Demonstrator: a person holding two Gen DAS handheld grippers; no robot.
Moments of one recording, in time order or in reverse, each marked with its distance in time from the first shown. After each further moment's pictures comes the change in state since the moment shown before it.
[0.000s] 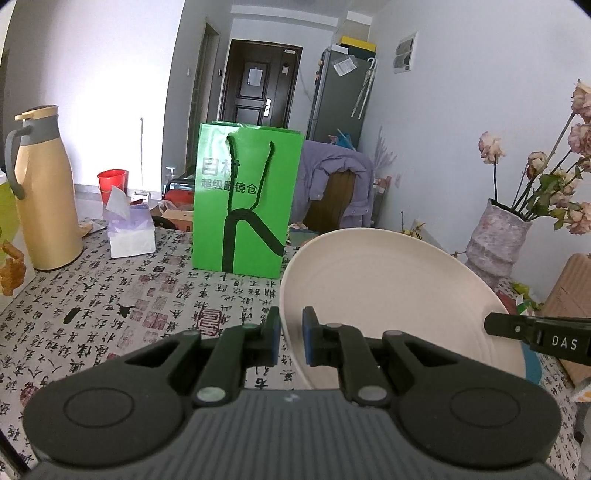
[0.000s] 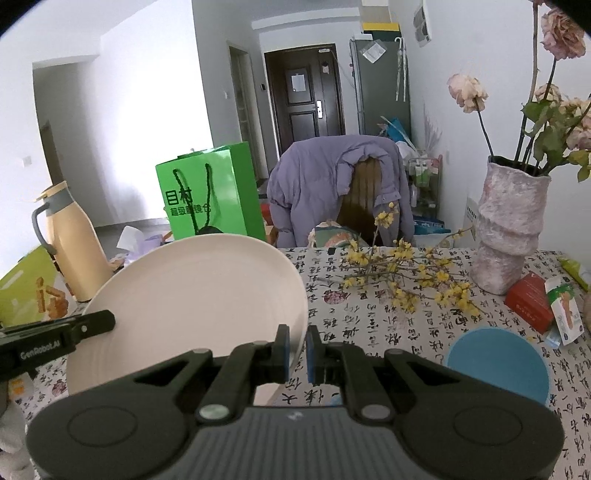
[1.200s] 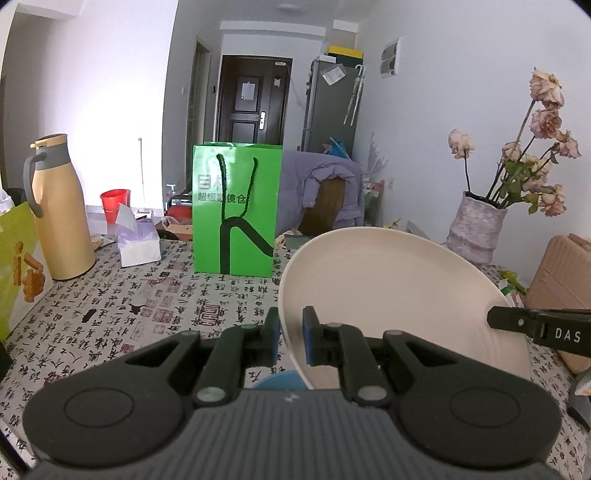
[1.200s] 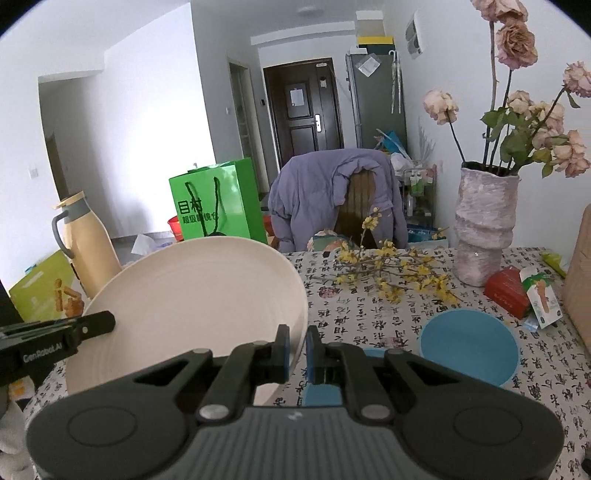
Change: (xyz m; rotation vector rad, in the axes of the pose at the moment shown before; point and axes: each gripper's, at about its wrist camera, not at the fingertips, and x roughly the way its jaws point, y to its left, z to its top) left arm -0.065 -0.031 -0.020 0.061 -0.038 0.013; right arm -0.072 -0.010 -0.031 0.018 -0.051 0.009
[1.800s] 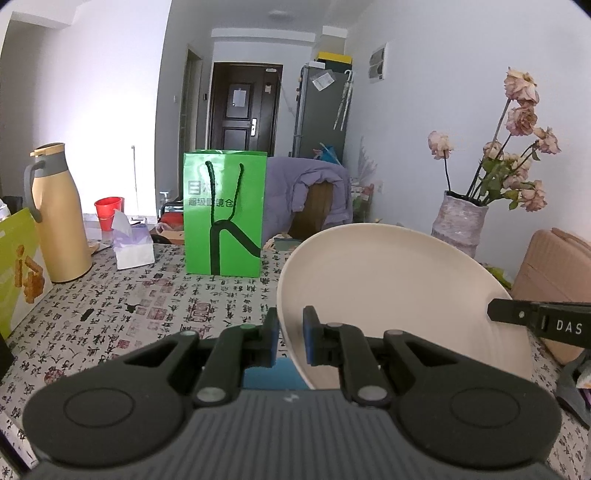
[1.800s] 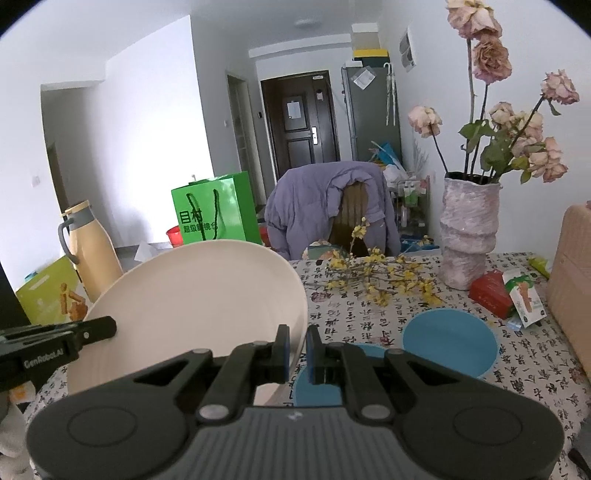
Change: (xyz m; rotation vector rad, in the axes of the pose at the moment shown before) left arm -0.028 -0.016 -0.012 0.020 -0.020 -0.023; right arm -0.038 -0.007 -0.013 0.003 -0.043 -0.011
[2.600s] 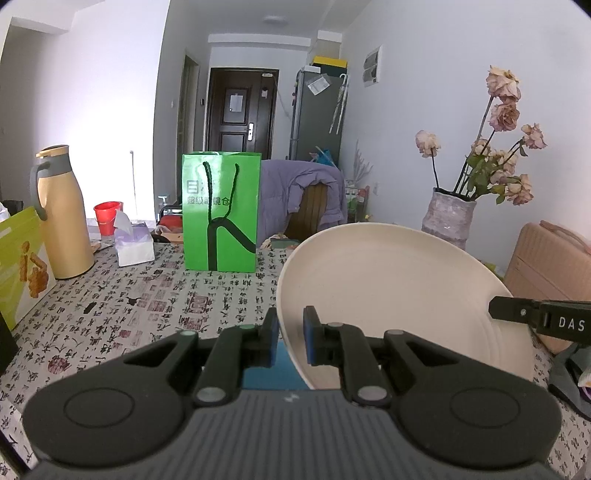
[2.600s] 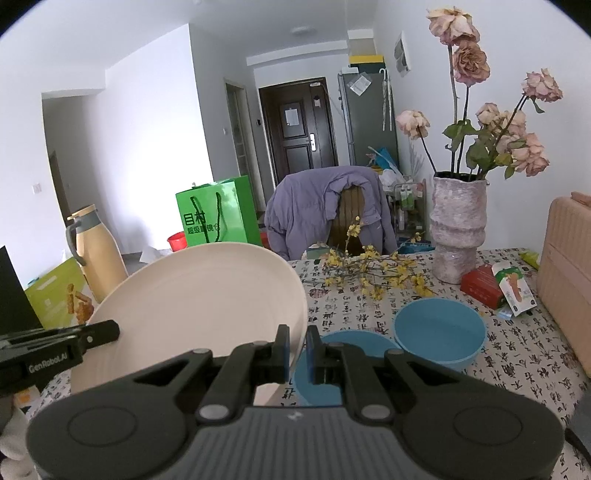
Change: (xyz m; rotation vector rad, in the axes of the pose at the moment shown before) left arm -0.028 -0.012 -0.020 0.013 -0.015 -0.004; right arm -0.032 -0.002 -0.021 0.015 -0.023 0.001
